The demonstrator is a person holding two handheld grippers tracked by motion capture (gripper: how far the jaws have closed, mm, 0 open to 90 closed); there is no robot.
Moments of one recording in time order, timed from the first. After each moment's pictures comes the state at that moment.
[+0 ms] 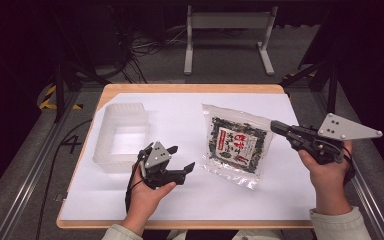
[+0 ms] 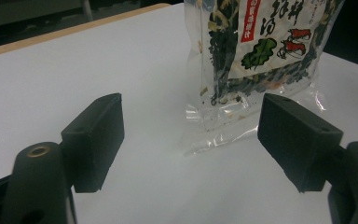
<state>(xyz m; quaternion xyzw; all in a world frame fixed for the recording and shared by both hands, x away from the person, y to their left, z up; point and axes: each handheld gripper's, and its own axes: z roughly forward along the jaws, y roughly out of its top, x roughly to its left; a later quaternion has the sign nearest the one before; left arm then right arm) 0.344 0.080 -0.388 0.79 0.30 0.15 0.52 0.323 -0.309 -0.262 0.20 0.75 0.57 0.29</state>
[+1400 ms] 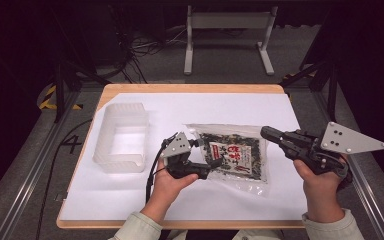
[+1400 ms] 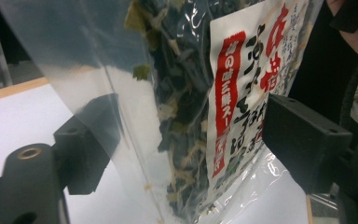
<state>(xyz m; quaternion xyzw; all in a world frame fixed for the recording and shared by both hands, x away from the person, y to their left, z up) 0.362 0.030 -0.375 0.74 0.19 0.07 0.64 0.300 -0.284 -0.251 0.14 0.72 0.63 0.27</state>
